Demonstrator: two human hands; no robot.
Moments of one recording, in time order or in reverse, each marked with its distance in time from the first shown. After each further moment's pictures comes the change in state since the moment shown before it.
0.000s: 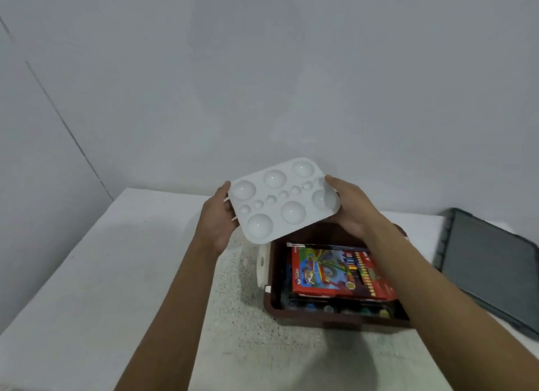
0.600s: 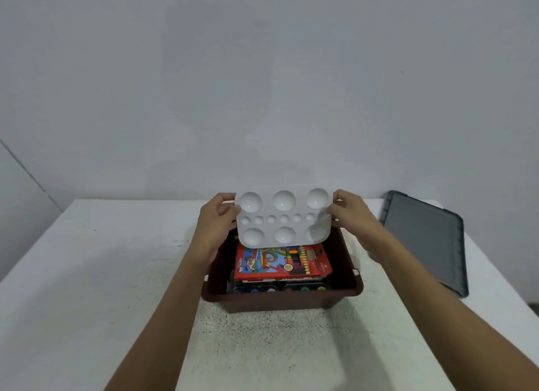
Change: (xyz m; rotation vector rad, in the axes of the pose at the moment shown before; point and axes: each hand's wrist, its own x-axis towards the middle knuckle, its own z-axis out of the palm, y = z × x) left_hand -0.041 -0.061 0.093 0.431 -0.127 0.185; right_hand -0.074 0.013 -0.144 -0.482 0.104 -0.132
